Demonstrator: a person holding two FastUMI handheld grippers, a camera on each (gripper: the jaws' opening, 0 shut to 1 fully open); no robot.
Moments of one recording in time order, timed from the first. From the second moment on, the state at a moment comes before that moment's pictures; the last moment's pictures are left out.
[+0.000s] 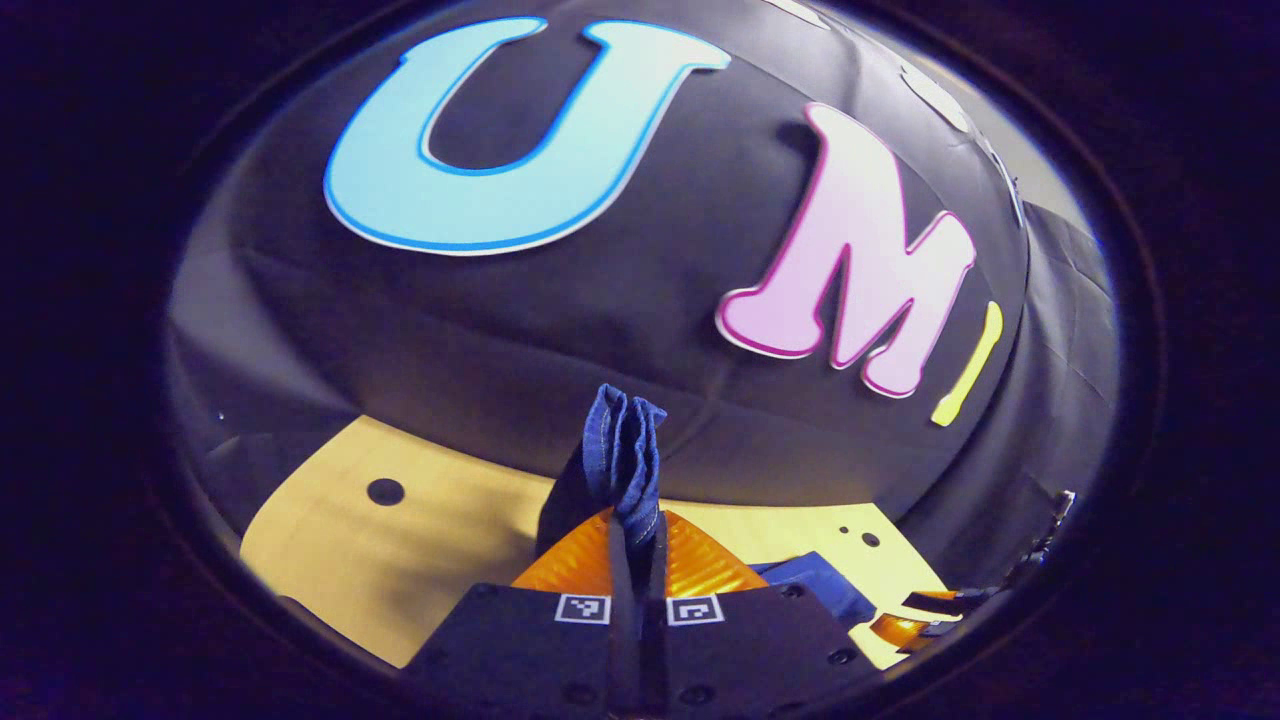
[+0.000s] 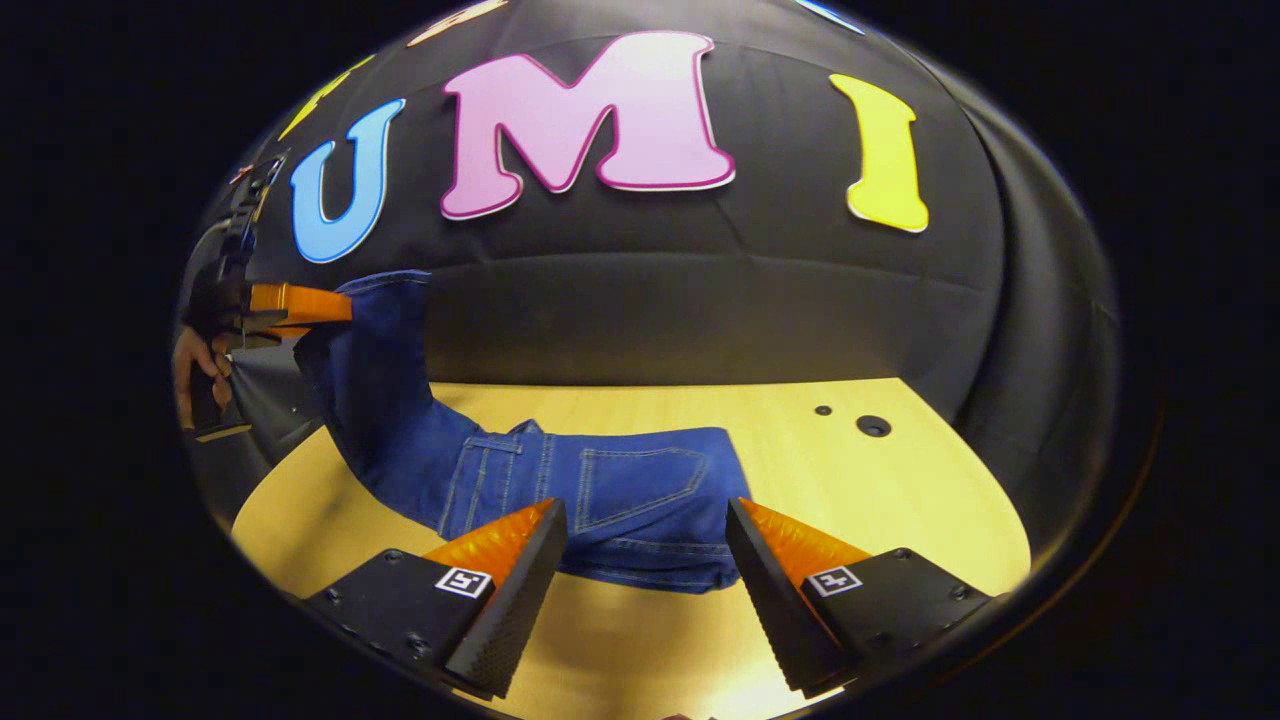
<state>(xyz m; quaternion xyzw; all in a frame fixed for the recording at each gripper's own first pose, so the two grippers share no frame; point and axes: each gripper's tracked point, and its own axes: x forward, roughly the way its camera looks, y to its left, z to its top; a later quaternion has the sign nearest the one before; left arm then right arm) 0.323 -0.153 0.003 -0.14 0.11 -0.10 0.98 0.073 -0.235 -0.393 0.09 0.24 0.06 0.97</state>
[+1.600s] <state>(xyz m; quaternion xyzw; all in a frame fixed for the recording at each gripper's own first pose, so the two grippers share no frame) 0.052 -0.200 0.101 -0.03 -0.01 -0.06 1.00 -0.123 -0.297 -0.153 0.06 0.09 -0.01 0.99</state>
